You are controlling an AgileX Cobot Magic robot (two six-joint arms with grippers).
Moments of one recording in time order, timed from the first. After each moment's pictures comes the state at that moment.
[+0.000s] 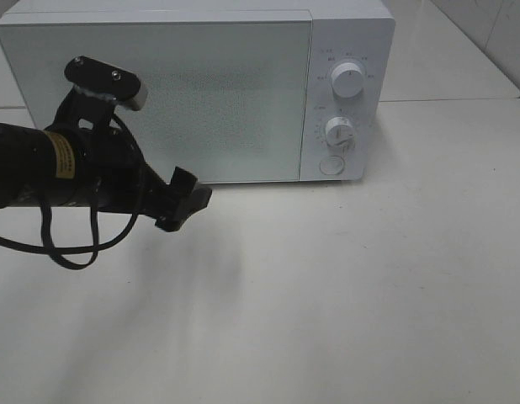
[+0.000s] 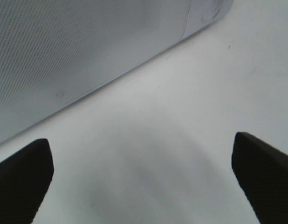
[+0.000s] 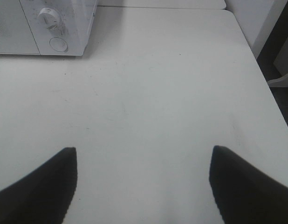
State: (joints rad) left arm -0.60 1.62 -0.72 0.29 -0.13 -0.29; right arm 0.02 0.00 -0.51 -0.05 1.04 0.01
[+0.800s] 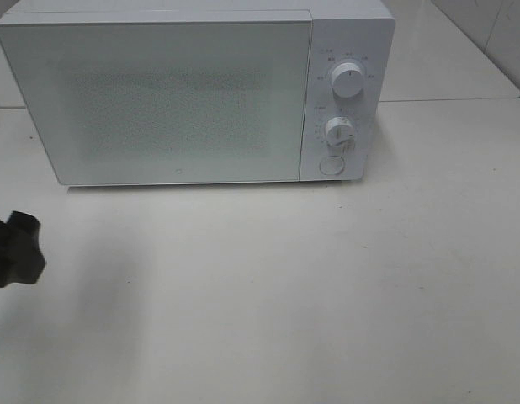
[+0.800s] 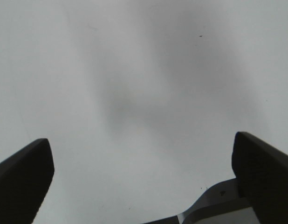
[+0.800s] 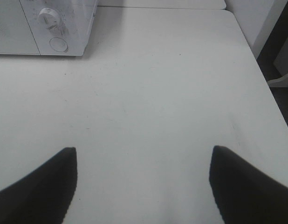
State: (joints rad) left arm -0.49 1.24 -0.72 0.17 0.82 -0.32; right arm 0.02 0.00 -0.51 -0.05 1.04 0.01
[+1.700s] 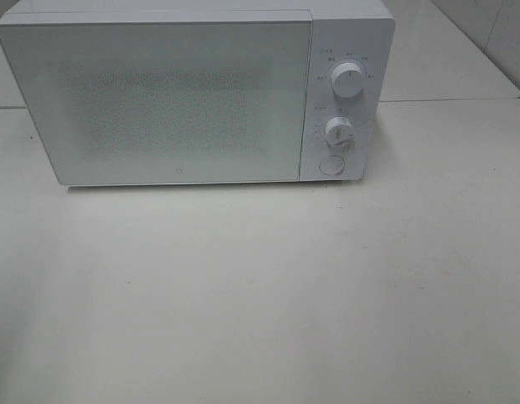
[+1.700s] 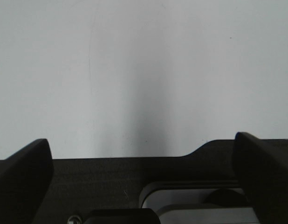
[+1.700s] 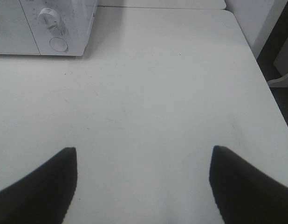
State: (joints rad) left arm -0.08 0.60 -0.68 -0.04 1.20 -0.09; right arm 0.02 0.00 -0.51 -0.05 1.04 0.01
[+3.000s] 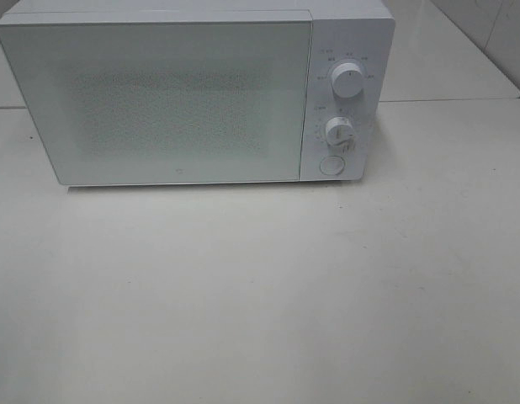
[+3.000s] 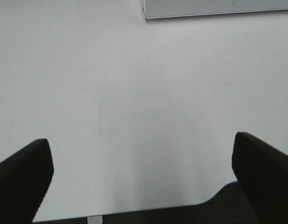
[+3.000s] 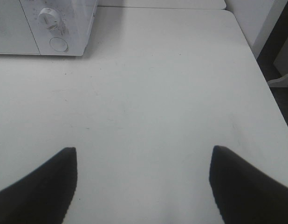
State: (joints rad) left arm -0.08 0.21 -0.50 -0.03 1.04 0.02; right arm 0.02 0.00 -0.51 -0.05 1.04 0.01
